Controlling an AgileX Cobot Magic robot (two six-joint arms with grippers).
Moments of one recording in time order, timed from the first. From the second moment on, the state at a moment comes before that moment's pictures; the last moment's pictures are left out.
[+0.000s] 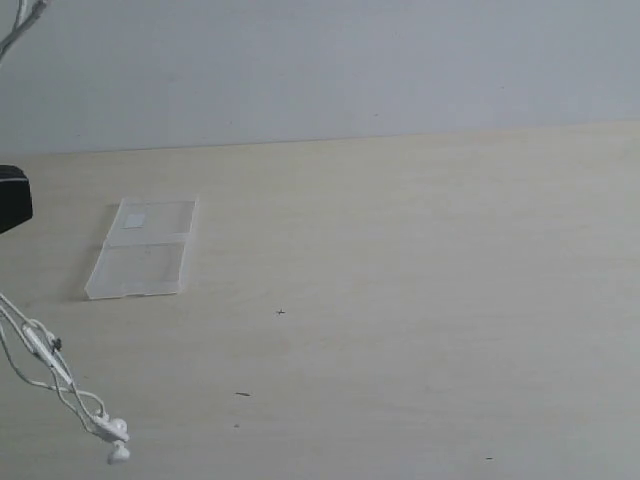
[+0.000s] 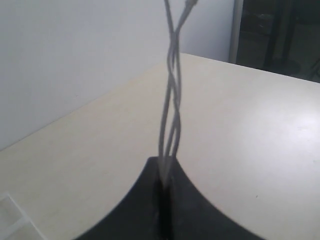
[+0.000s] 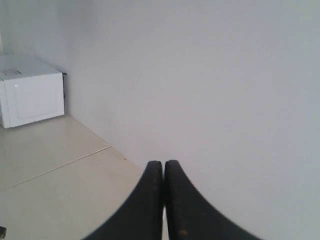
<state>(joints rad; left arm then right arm) -0.63 0.60 -0.56 -0.24 0.30 0.26 0.95 1.34 -2.02 -0.17 0.90 0.00</state>
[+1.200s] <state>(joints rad) -0.63 0.56 -0.65 -0.21 0.40 0.24 0.95 1.36 -1.98 -0.62 1.22 0.18</state>
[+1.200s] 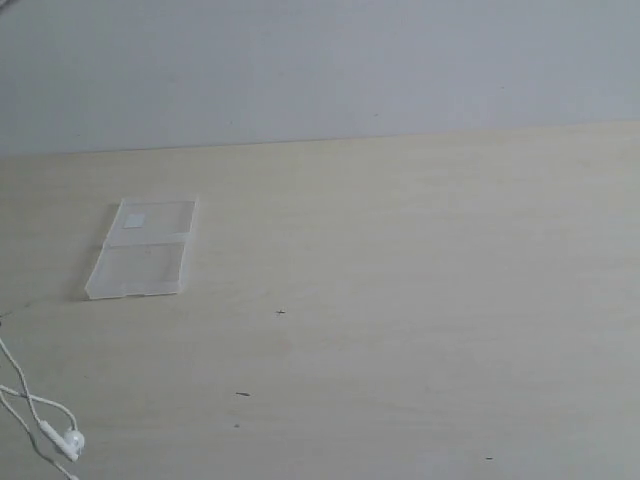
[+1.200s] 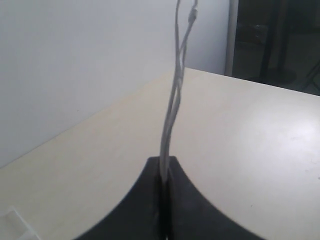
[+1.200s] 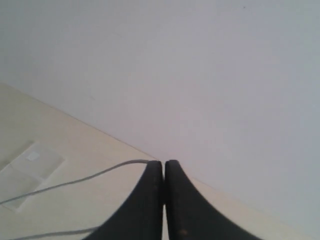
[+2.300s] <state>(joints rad) -0.63 0.56 -0.73 -0.15 0.47 0.23 0.95 1.36 -1.23 -0.18 0.80 0.07</state>
